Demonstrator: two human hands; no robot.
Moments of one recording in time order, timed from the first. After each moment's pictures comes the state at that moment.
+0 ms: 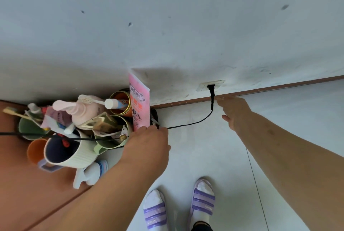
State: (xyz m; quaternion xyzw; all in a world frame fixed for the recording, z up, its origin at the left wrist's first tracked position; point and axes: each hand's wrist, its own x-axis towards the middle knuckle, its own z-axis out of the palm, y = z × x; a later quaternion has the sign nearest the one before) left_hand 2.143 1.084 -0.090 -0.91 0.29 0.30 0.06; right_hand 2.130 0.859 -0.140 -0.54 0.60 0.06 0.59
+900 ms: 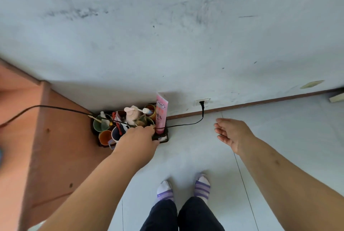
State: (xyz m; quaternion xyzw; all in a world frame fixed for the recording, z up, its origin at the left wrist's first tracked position) left_hand 2.105 1.175 0.130 -0.93 0.20 0.30 -0.03; right_hand 2.017 0.919 0.080 -0.52 0.56 0.08 0.64
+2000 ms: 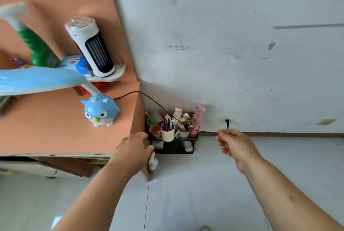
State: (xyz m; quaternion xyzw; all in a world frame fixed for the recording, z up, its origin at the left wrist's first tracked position) left_hand 1.955 1.397 0.278 -0.97 0.04 0.18 -0.16; right_hand 1.899 1.118 0.242 -0.64 0.38 0.02 0.67
